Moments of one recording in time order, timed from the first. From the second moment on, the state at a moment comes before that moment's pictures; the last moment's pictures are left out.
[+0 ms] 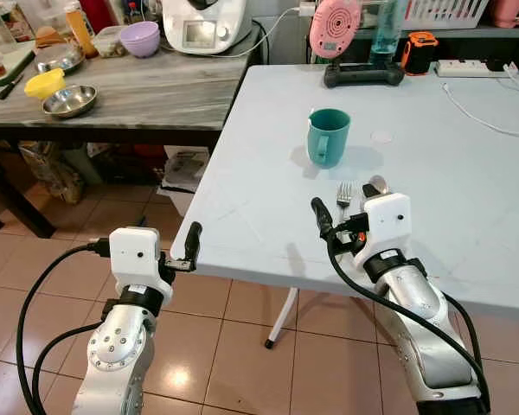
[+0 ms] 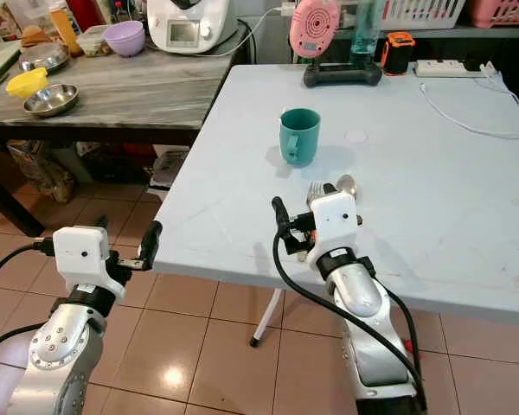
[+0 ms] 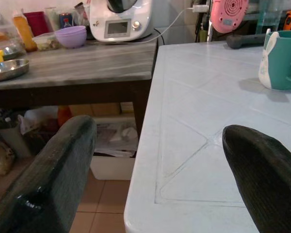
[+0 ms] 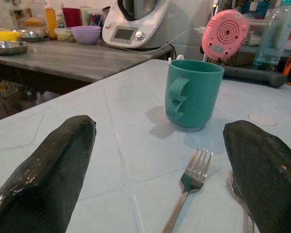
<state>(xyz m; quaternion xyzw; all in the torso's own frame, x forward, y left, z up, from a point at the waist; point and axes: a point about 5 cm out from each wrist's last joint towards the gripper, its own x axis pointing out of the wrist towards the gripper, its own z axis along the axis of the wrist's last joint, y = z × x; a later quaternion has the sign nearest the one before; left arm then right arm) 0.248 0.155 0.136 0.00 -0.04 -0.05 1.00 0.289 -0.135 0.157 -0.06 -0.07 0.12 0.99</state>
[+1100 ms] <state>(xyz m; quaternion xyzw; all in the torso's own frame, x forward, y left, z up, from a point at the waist) 0.234 0.157 0.118 0.02 0.00 -0.08 1.00 0.281 -0.115 0.139 -0.04 -0.03 0.17 0.98</state>
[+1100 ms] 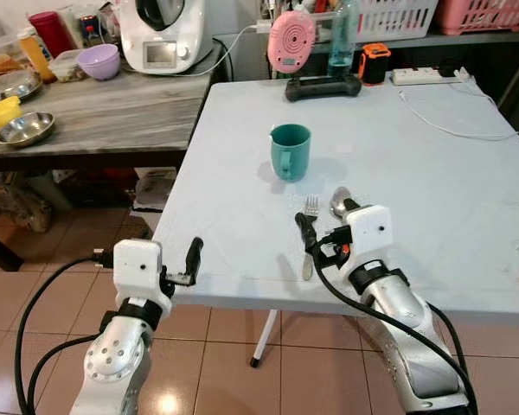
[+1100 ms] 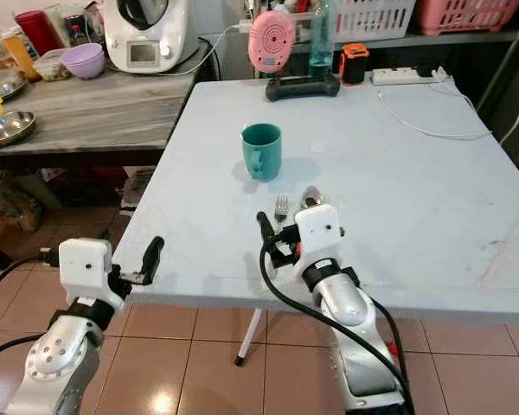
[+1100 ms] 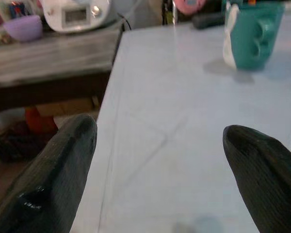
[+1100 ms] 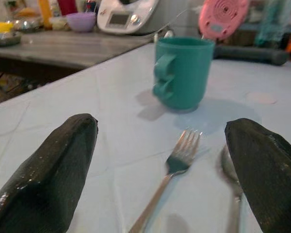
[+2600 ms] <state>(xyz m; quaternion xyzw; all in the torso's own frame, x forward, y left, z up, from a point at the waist) 0.226 0.132 0.128 -0.01 -0.01 -0.28 0.96 0.311 -0.094 0.120 0.04 0.11 0.09 0.99</state>
